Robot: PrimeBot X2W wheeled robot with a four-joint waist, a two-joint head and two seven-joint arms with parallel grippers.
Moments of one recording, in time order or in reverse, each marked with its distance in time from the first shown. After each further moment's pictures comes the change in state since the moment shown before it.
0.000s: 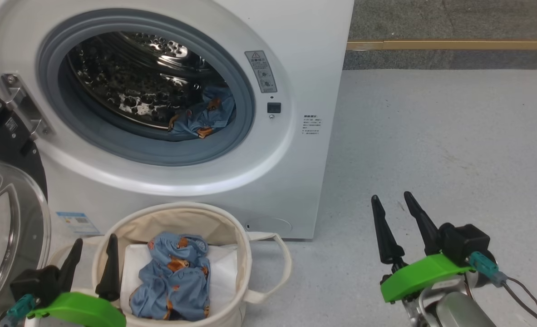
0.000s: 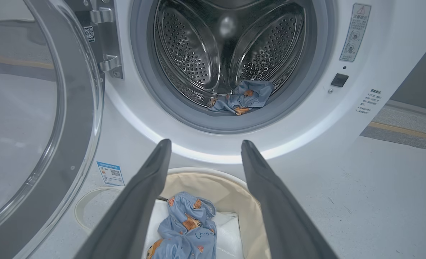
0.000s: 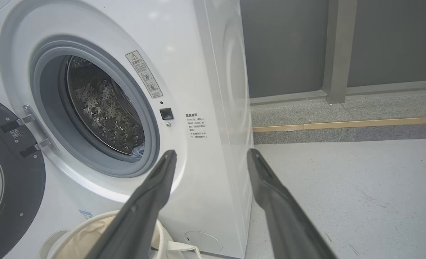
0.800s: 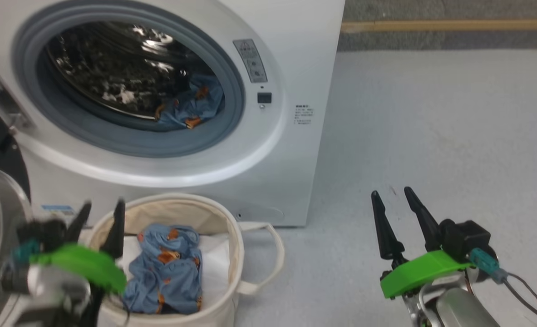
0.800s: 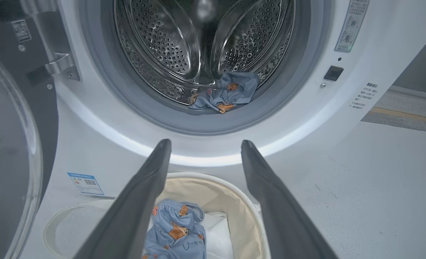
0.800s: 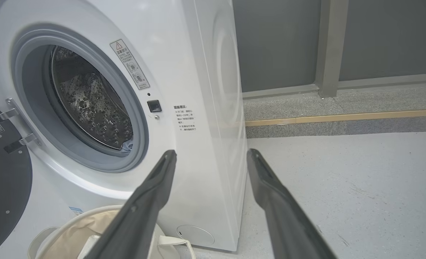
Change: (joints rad) left arm -0.198 0.016 -0.056 0.132 -0.036 -0.094 0.081; right arm -0.010 -0.002 -0.001 -0.007 -0.010 0.000 0.000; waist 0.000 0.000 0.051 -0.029
